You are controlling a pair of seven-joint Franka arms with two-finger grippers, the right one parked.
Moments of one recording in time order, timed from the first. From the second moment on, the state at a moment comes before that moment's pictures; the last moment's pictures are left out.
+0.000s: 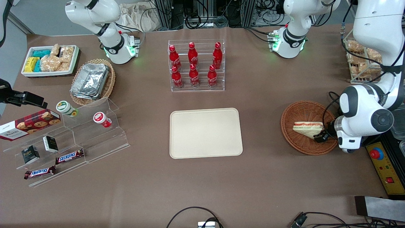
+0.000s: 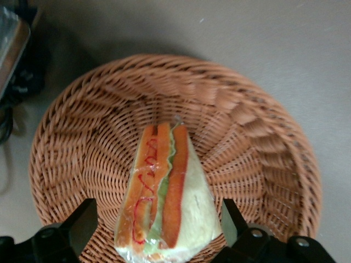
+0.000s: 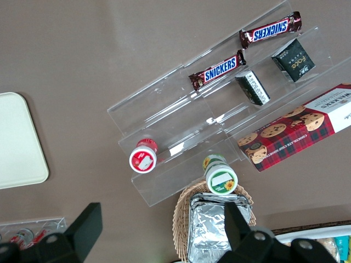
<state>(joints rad) 0.08 0.41 -0.02 -1.93 0.02 2.12 -0.71</state>
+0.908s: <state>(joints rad) 0.06 0.44 -0.03 -1.79 0.02 2.02 -0.78</state>
